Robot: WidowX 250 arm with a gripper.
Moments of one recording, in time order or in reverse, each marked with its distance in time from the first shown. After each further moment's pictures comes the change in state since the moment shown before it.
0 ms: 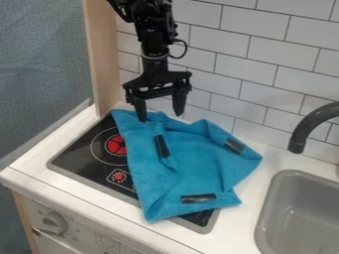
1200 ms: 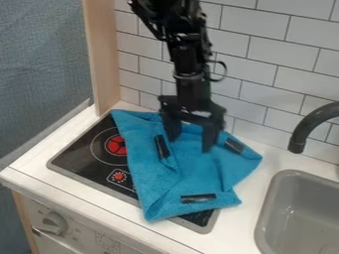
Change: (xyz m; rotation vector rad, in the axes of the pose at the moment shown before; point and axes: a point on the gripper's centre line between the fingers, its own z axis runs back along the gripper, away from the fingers) arm -0.080 -0.033 -0.003 -0.077 0.166 -0.856
